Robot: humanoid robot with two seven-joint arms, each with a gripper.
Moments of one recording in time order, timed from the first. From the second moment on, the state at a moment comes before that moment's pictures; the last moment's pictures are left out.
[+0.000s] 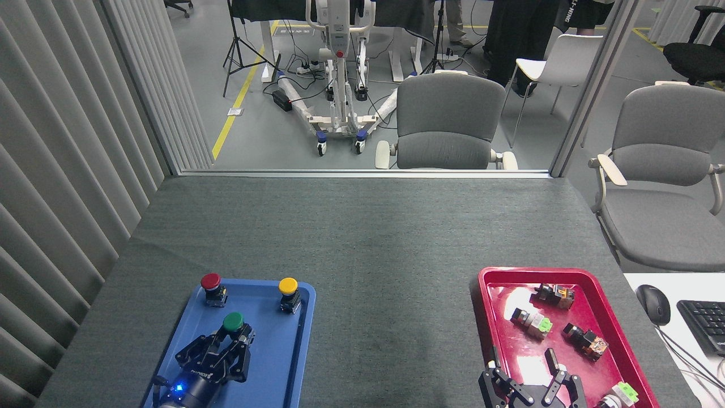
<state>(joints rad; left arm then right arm) -0.15 0.17 -0.04 -1.04 -1.34 -0.42 0.30 0.21 -0.03 0.05 -1.56 1.42 0.06 -0.22</state>
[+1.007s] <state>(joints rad) -0.39 -0.13 -0.49 -0.79 -1.43 -0.27 0.31 0.22 -0.03 0.02 -1.56 1.42 0.06 -0.23</state>
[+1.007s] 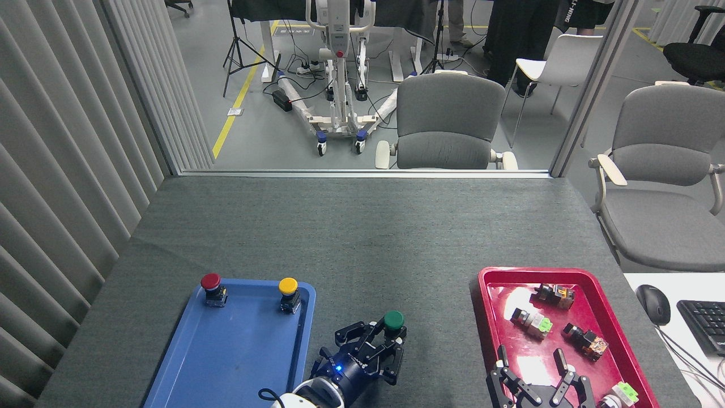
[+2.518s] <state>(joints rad) -0.14 0.07 -0.16 -1.18 -1.40 -0.19 0.35 0.06 0.04 0.20 -1.49 1.47 0.10 -0.22</state>
